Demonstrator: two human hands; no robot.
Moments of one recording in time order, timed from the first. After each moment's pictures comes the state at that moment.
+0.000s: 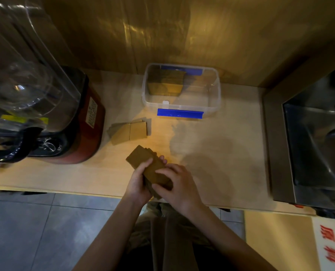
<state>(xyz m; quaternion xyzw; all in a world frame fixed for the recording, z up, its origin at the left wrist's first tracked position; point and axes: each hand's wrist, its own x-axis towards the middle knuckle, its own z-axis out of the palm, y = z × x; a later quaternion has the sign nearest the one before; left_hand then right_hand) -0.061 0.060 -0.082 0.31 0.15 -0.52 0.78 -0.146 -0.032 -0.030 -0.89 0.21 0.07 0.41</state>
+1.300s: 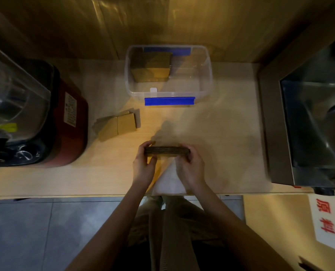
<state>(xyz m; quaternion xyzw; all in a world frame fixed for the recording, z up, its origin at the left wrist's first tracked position) -0.058 0.033 -0.117 0.80 -0.11 -0.28 0.52 -0.146 -0.074 -0.106 -0.62 0.48 -0.11 0.61</state>
